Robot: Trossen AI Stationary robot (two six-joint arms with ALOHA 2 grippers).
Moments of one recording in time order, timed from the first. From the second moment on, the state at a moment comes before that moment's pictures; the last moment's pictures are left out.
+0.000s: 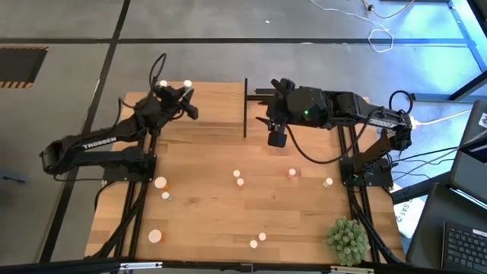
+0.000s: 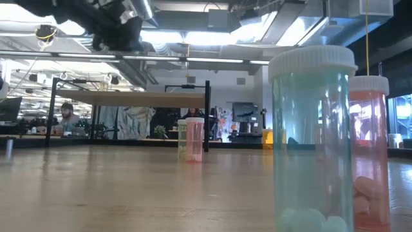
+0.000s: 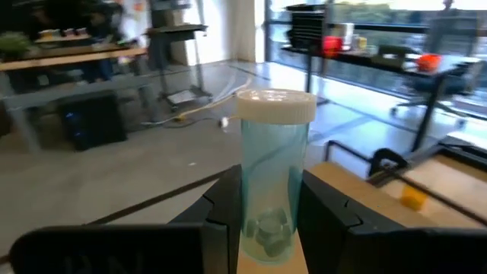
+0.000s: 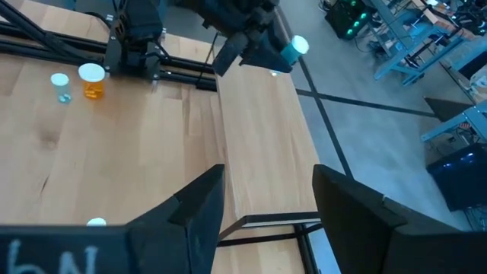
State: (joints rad) left arm 0.49 0.80 0.55 0.26 -0.60 -0.02; right arm 0.02 1.60 1.99 -0.94 0.39 -0.21
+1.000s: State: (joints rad) left arm 0.61 0.81 0.31 0.47 -0.71 -0.10; right arm -0.06 1.60 1.94 -0.93 0.39 -0.19
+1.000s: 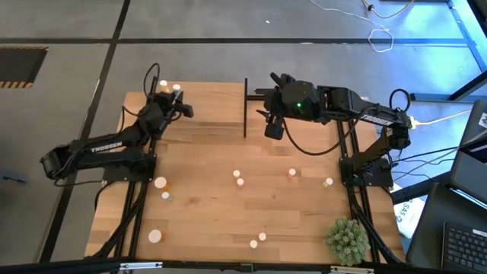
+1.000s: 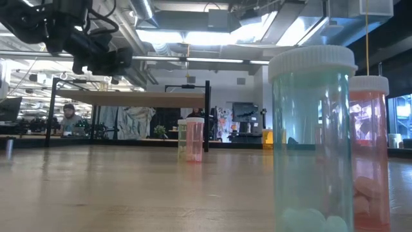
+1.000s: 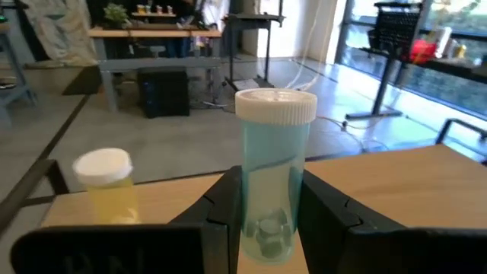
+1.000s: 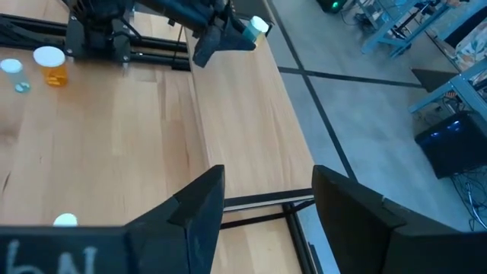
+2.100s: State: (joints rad) left arm 0.62 0.98 0.31 0.46 -0.69 -0.17; right arm -0.06 1.60 1.94 -0.93 0.39 -0.19
